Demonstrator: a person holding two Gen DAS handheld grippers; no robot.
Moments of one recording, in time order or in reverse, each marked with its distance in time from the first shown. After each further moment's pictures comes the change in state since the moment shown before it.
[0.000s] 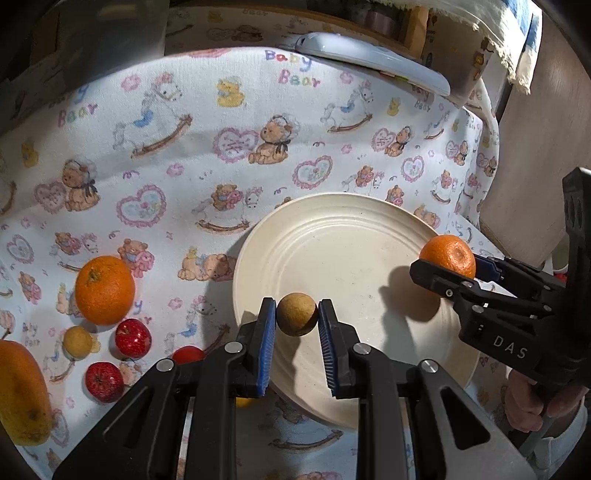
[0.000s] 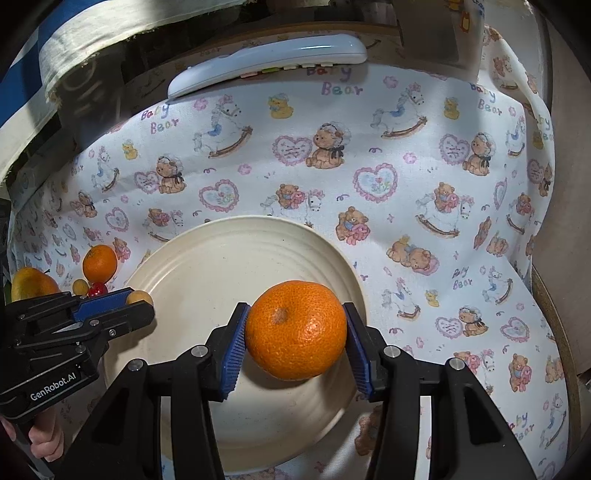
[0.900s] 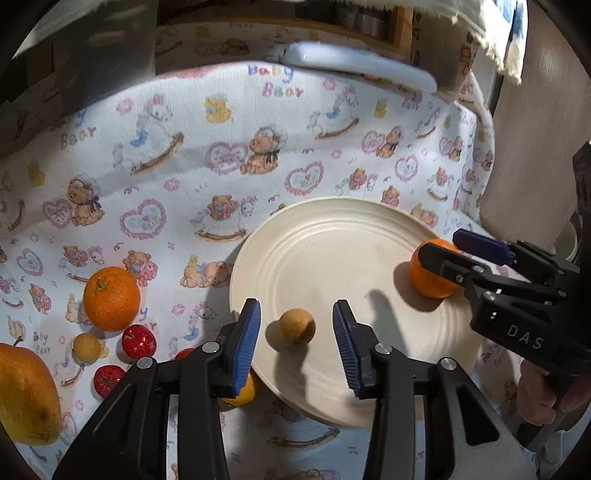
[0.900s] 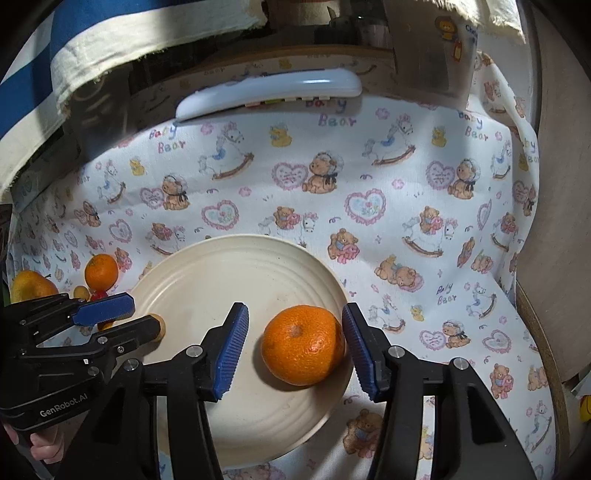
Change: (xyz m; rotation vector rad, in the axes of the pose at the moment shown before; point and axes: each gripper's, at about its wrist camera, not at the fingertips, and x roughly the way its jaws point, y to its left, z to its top) left arm -0.012 -0.011 -0.001 0.046 -0.035 0.033; right arm -0.019 0.000 0.003 -0.020 -0.069 -0.023
